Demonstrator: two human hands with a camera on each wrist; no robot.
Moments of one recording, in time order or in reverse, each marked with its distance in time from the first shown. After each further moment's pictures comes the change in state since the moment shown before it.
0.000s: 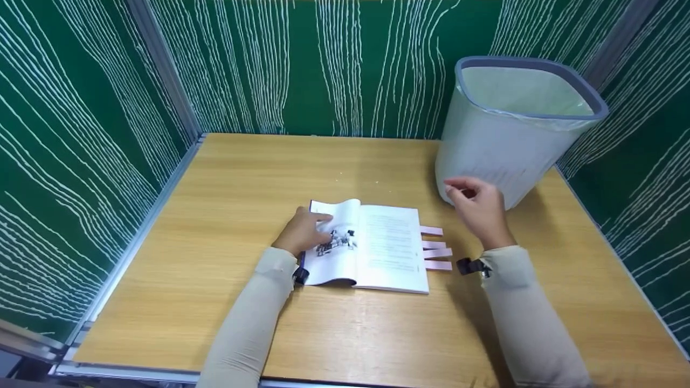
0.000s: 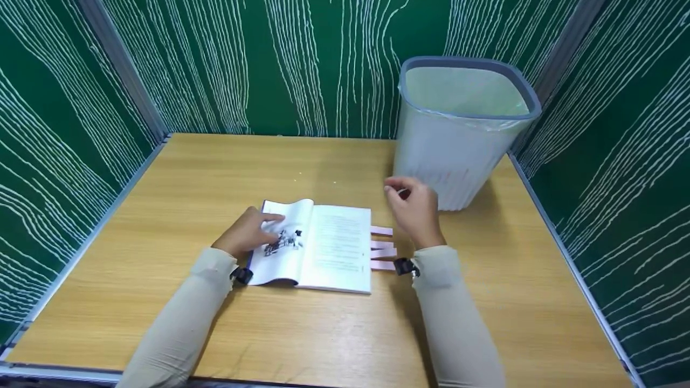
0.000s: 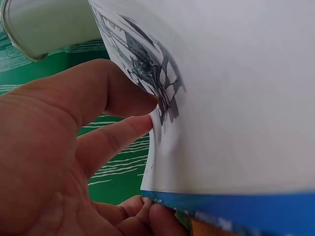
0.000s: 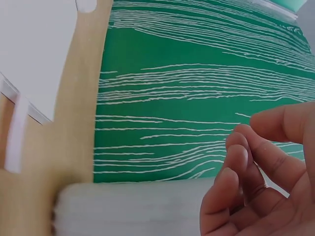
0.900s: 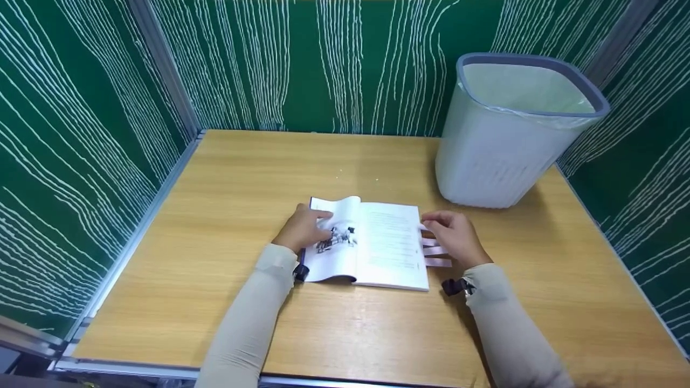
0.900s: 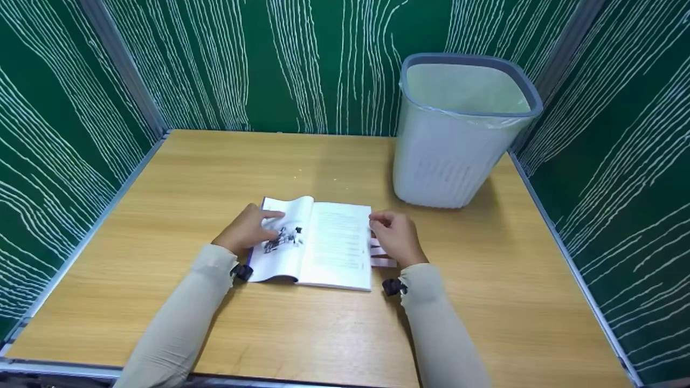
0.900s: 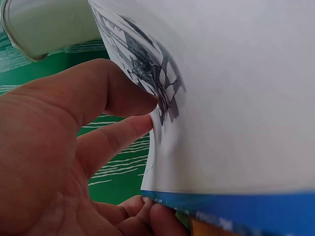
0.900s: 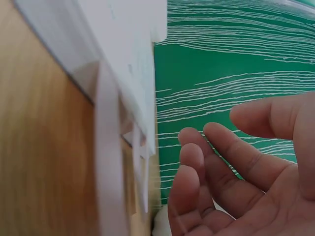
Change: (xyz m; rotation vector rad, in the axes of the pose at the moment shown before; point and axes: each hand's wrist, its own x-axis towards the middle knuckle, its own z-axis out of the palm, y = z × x) left_hand -0.002 0.003 -0.001 -0.004 -0.008 -0.039; right_hand -0.027 0.051 0.045 0.106 -0.327 0.331
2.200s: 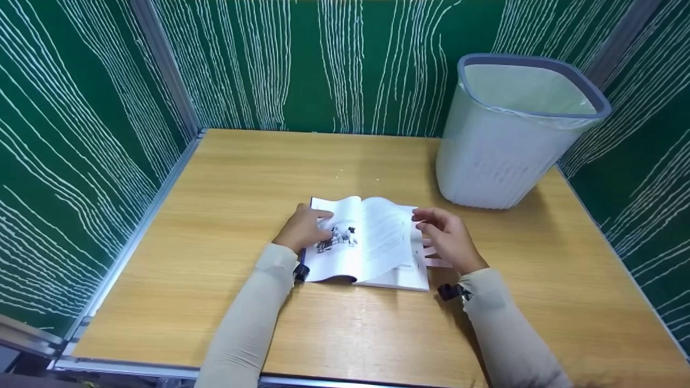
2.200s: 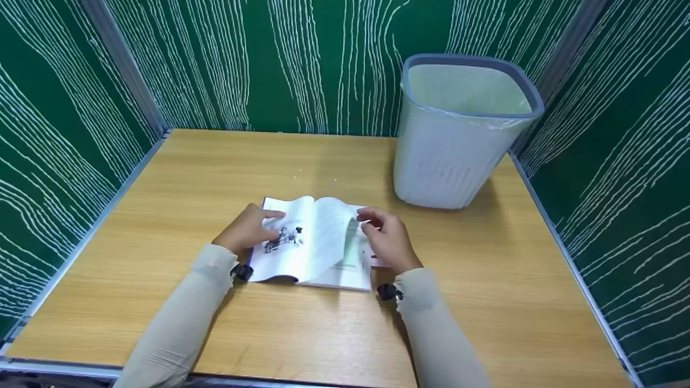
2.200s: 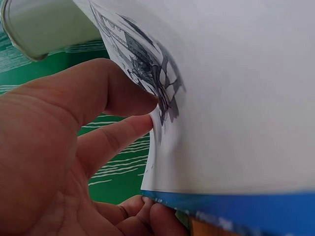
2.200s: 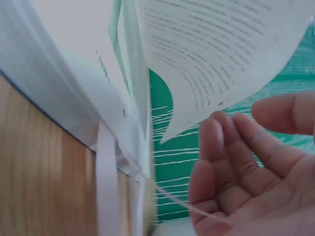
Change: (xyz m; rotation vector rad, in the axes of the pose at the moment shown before) left_hand 0.000 -0.001 0.000 -0.003 0.000 0.002; right_hand -0.018 -0.010 0.013 0.098 -0.036 -0.222
